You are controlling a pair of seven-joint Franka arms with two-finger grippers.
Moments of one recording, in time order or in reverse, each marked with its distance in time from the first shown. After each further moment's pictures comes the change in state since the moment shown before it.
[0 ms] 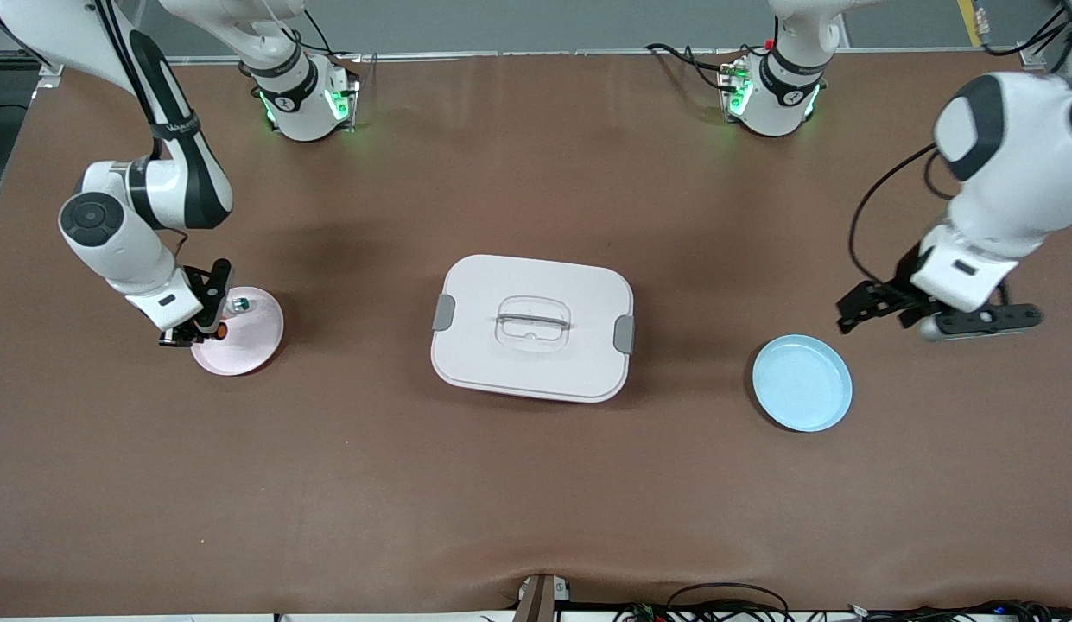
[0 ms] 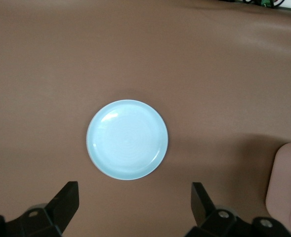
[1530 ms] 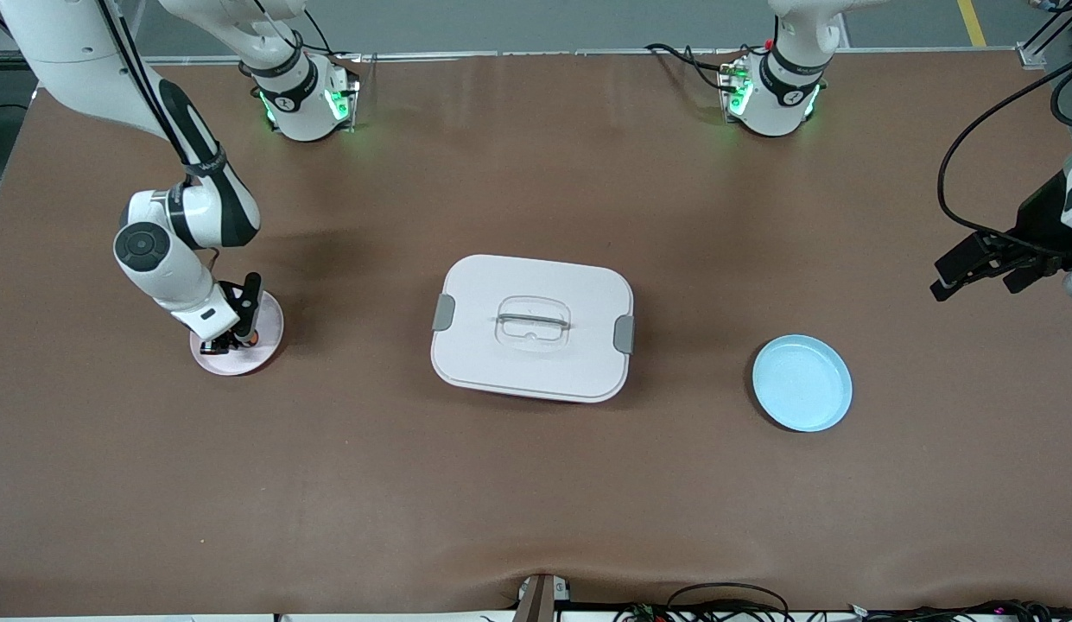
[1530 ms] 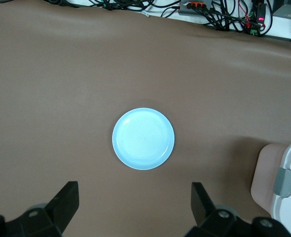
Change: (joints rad) left arm -0.218 -0.014 0.260 0.281 0.000 -0.285 0.015; right arm -0.001 0.150 0.007 -0.004 -0.012 0.136 0.026
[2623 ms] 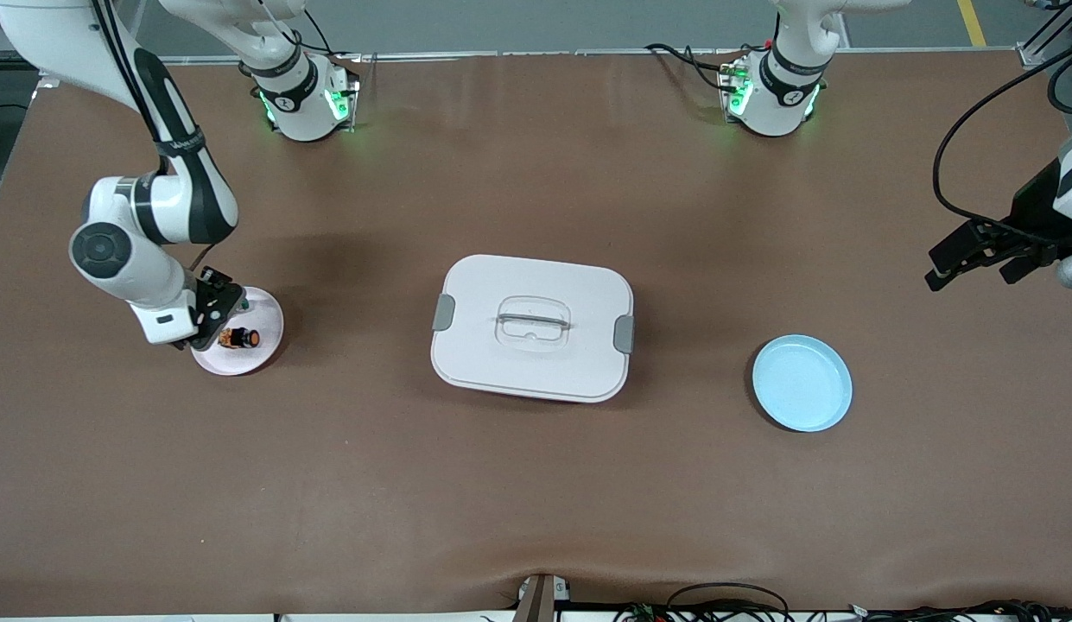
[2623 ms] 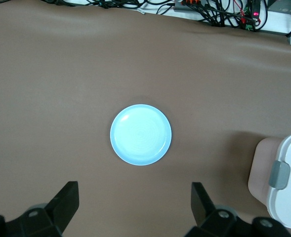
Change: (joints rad) left arm -0.123 -0.012 0.100 0.006 0.000 -0.026 0.000; right arm 0.000 -0.139 0.010 0.068 0.178 -0.361 0.368
